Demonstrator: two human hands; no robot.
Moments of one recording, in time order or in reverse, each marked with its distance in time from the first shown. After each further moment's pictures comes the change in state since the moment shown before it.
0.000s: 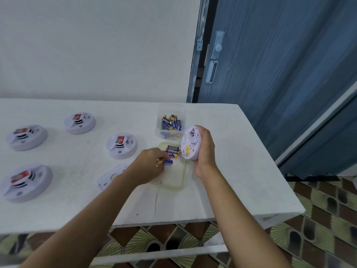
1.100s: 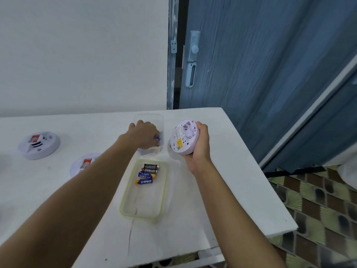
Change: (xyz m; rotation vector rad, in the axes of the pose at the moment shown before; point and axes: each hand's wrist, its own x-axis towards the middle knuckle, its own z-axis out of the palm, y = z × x) left_hand 0.172 0.021 -0.022 0.537 -0.255 -0.072; right_hand 0.078 -0.031 -0.026 0.196 -0.055 0.102
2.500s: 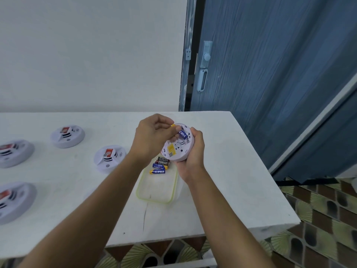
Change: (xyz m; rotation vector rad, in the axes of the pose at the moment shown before) left_hand -0.134 0.043 -0.033 -1.447 0.500 -0.064; right_hand -0.075 0.019 0.042 0.168 -0.195 0.057
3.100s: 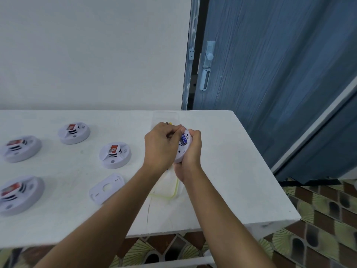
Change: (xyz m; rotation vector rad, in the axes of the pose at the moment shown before) left_hand -0.026 -0.014 0.021 0.425 0.222 0.233; right_hand -0.014 0.010 0.013 -0.049 0.022 0.019
